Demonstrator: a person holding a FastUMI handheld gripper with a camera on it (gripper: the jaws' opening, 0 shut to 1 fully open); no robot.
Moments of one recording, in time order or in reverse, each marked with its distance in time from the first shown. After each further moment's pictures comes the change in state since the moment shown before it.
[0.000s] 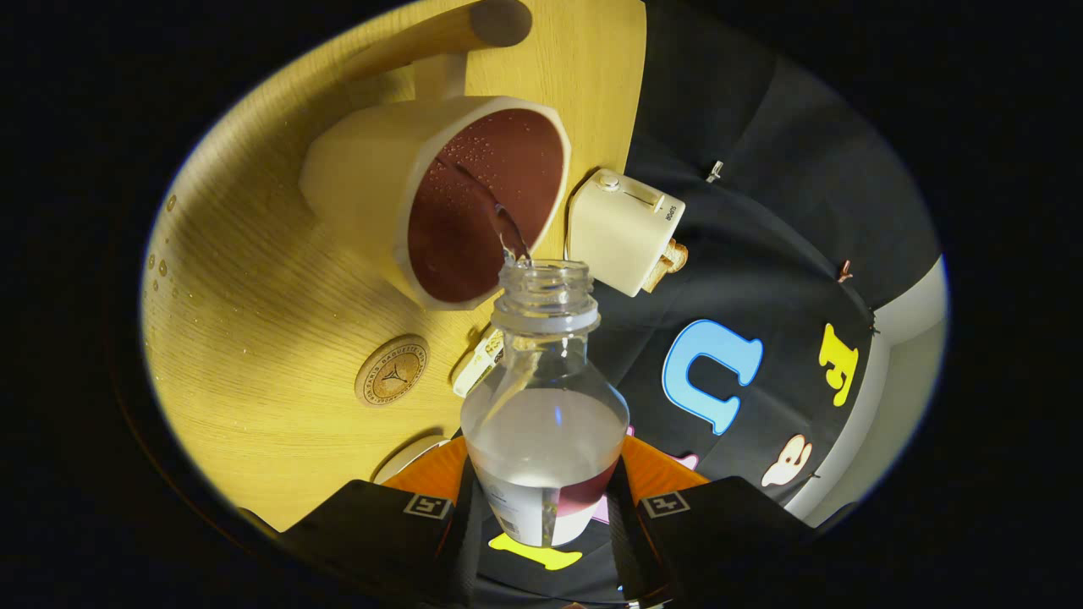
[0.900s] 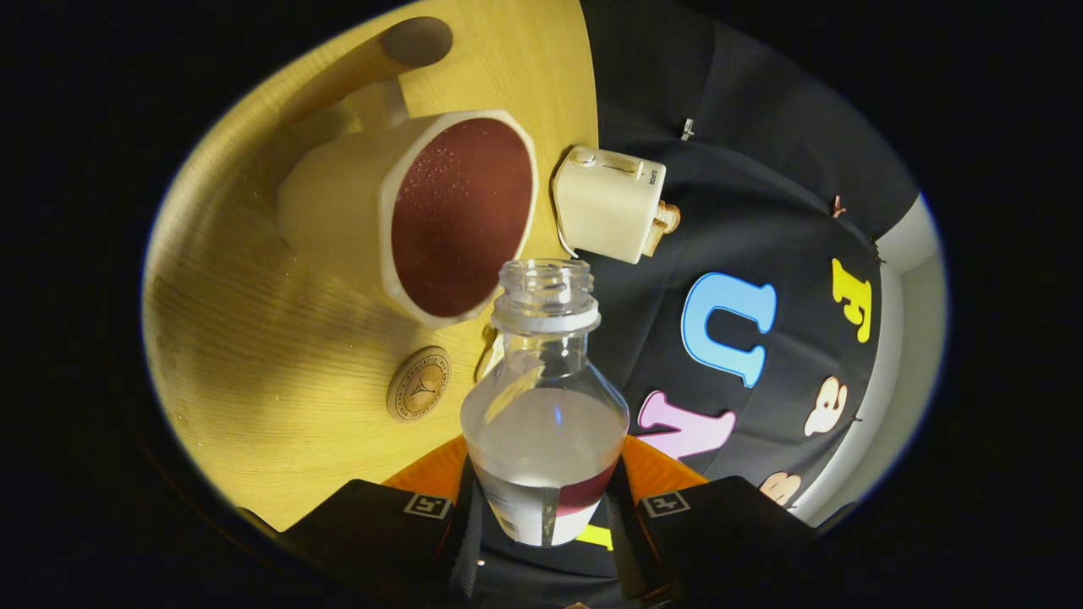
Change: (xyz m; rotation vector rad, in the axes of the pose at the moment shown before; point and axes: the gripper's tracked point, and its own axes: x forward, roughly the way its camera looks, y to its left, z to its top) arm -0.009 0.018 -0.001 0.208 0.075 0.029
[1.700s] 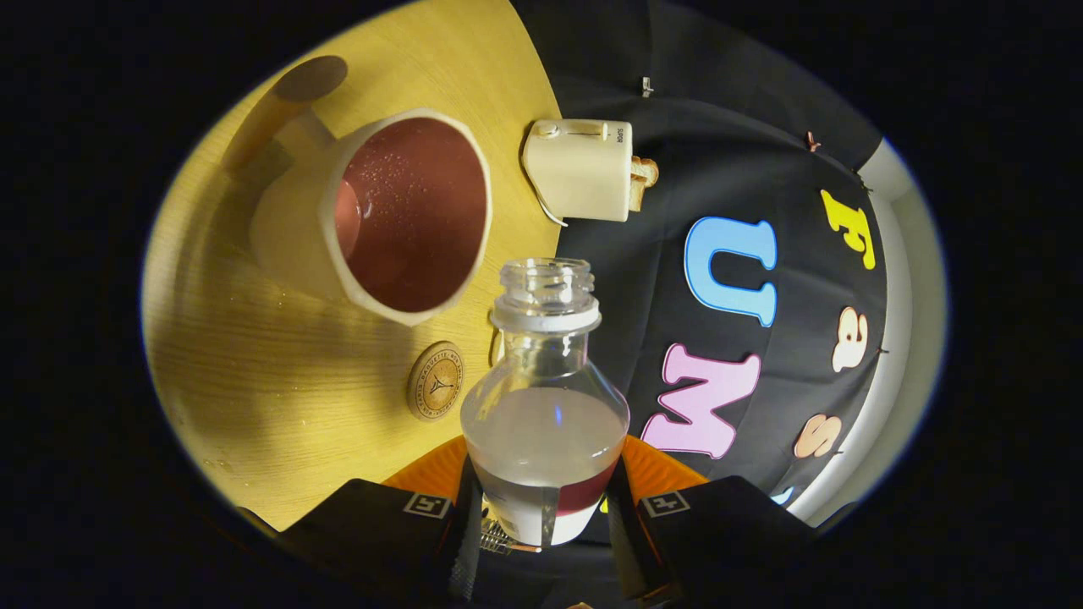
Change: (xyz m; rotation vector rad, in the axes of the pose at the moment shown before) arm -0.005 0.011 -0.012 0.212 0.105 0.030
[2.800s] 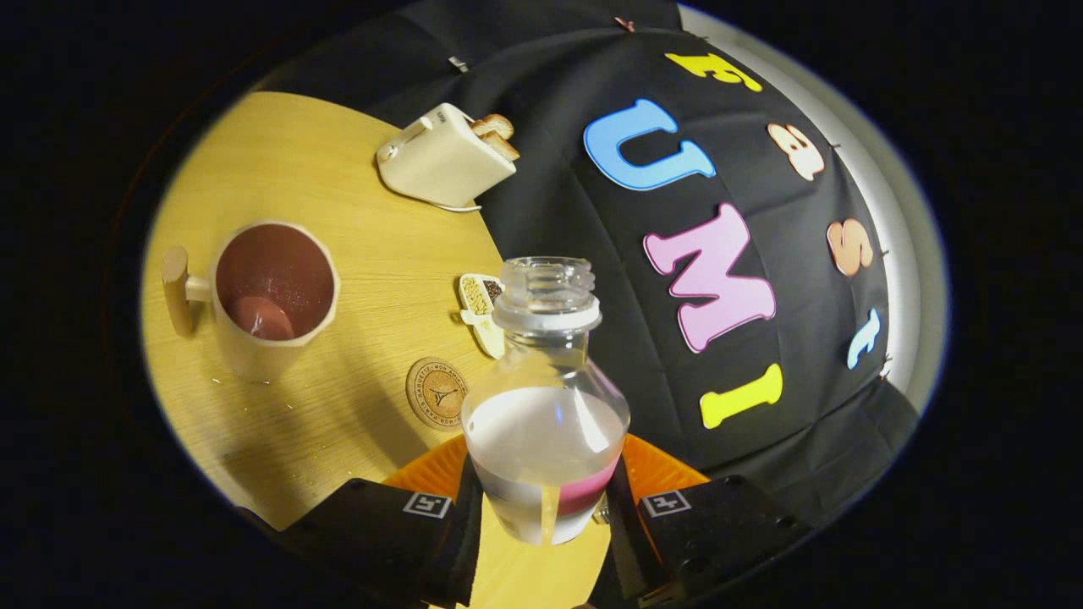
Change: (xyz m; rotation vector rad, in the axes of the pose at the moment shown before) arm -0.018 -0.017 -0.035 0.590 0.099 -0.003
